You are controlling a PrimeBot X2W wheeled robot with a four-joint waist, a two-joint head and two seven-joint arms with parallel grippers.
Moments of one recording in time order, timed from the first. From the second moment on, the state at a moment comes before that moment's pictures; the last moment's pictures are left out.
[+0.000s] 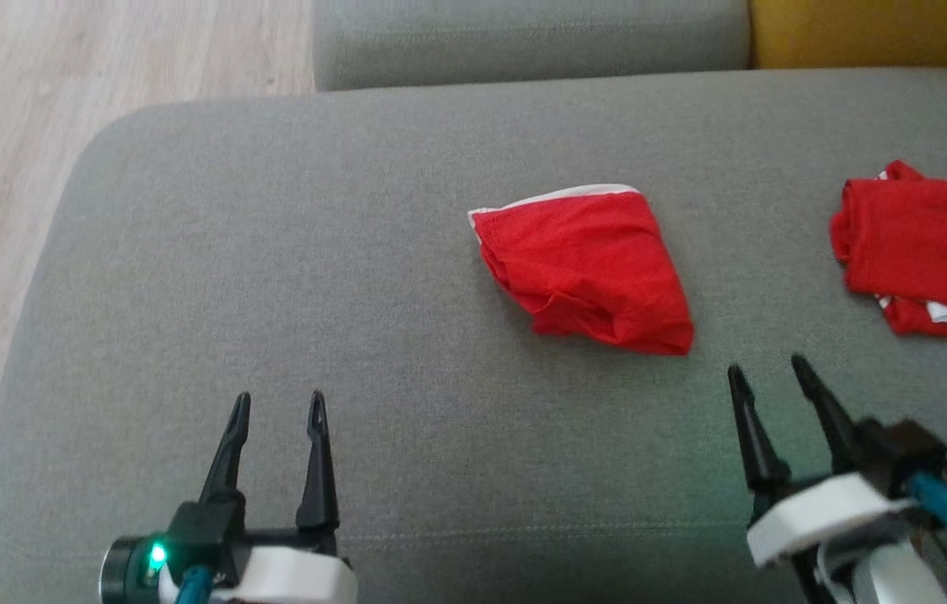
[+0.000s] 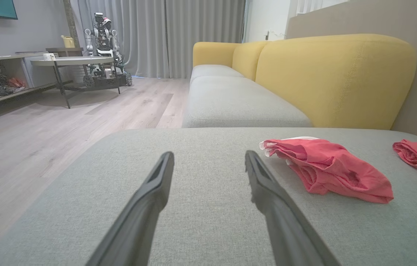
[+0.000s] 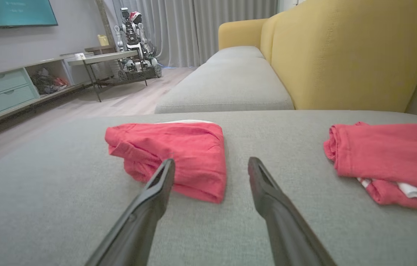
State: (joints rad) left arm 0.15 0.07 -0.31 -0.05 -0.11 0.22 -0.25; right arm -0.03 -0.06 -0.01 0.24 0.15 0.13 -0.24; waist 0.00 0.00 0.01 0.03
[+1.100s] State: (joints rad) left arm 0.17 0.06 -0.35 -0.02 -0.06 0.15 -0.25; right arm -0.52 -0.05 0.09 0.77 0.07 0.13 -0.25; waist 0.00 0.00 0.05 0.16
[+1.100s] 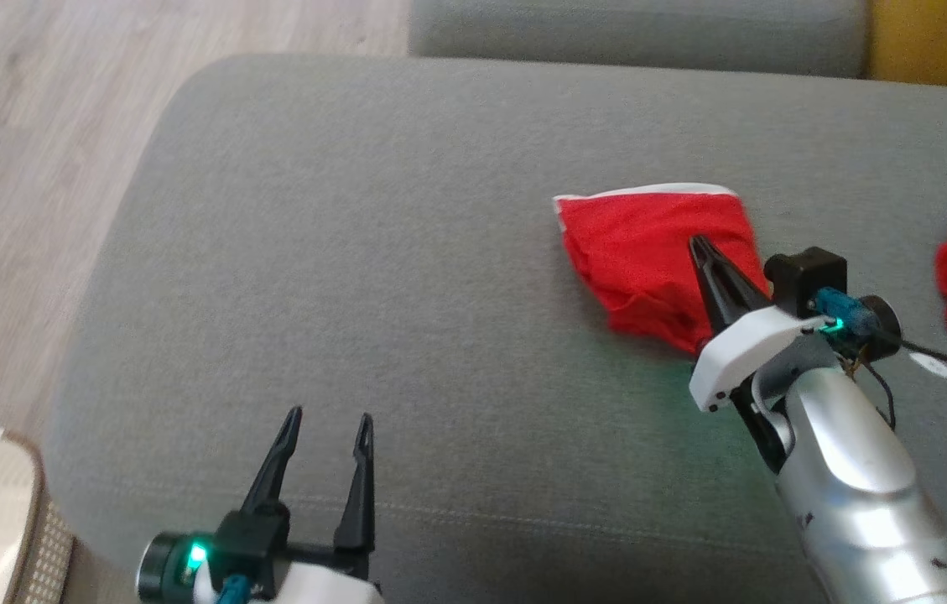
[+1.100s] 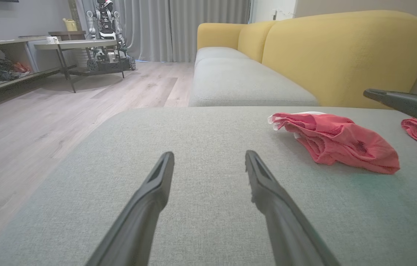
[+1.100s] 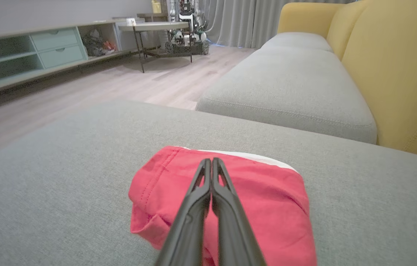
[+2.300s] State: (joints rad) left arm 0.15 0.06 -0.33 0.00 -0.08 0.18 -0.25; right arm -0.44 -0.06 0.40 0.65 0.38 0.13 -0.25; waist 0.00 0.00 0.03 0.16
